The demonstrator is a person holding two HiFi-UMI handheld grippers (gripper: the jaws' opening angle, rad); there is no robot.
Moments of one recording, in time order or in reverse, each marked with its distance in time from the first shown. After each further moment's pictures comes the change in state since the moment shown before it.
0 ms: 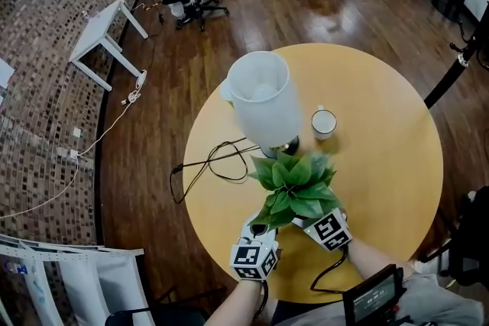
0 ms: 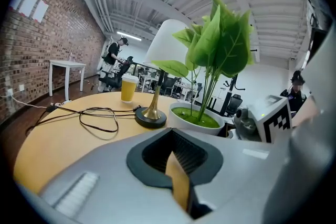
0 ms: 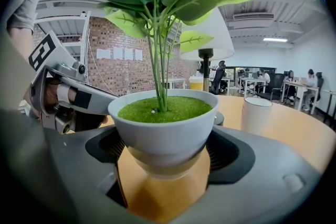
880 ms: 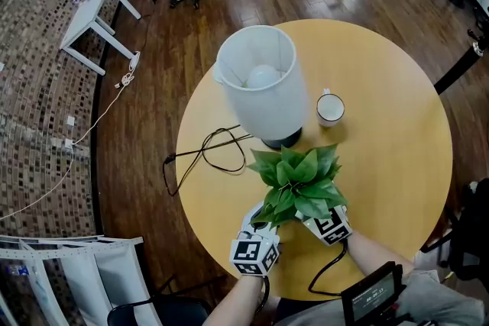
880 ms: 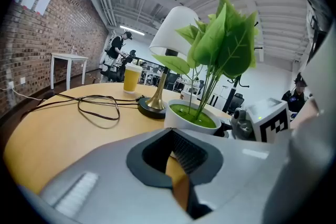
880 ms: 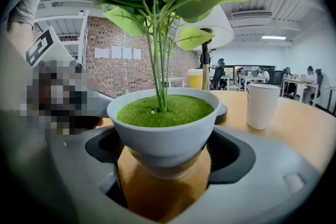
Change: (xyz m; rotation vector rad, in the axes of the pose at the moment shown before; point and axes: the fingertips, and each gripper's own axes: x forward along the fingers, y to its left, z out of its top) left arm 0.021 0.010 -0.029 -0.037 0.043 0.008; right arm 0.023 -0.011 -0.027 0.020 -0.001 -0.011
